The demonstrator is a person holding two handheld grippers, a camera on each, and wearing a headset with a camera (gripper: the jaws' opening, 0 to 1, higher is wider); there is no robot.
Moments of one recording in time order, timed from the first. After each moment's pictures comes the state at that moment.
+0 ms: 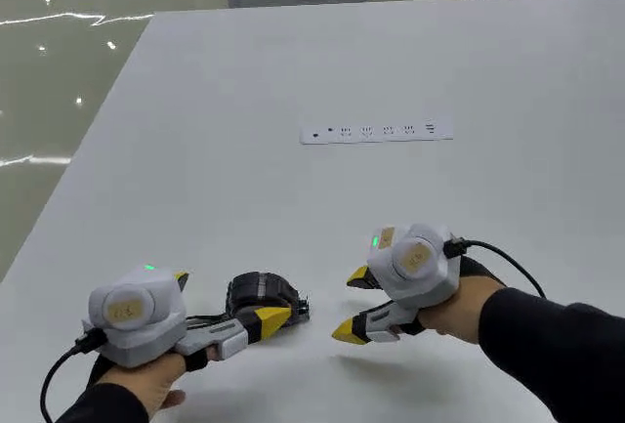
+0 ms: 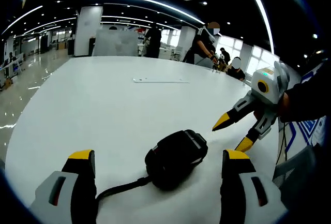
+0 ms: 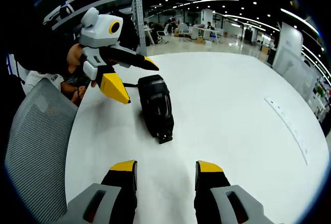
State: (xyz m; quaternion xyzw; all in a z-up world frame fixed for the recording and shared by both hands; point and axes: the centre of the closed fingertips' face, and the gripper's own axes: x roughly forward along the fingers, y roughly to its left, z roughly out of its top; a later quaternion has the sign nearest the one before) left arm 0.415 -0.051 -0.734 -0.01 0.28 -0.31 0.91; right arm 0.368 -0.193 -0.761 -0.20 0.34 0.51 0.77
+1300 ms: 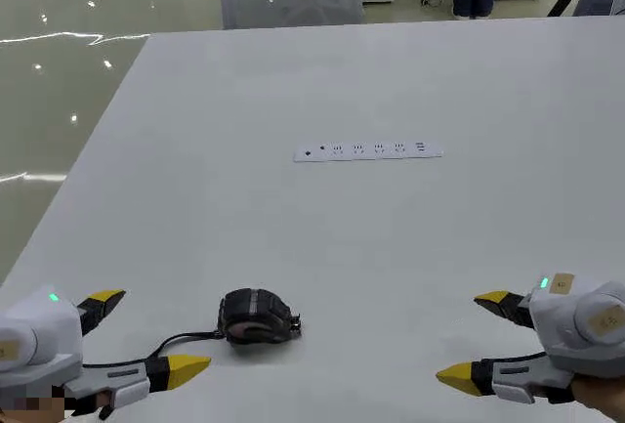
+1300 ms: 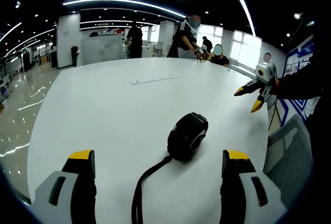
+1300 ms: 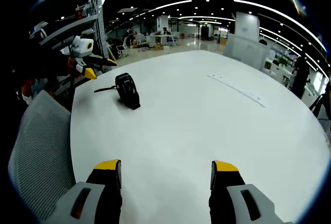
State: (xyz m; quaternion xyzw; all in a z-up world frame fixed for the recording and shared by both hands) left arm 0.393 0.004 -0.704 0.05 0.26 -0.37 0.89; right arm 0.316 -0.336 -0.731 -0.13 0.34 0.37 0.86
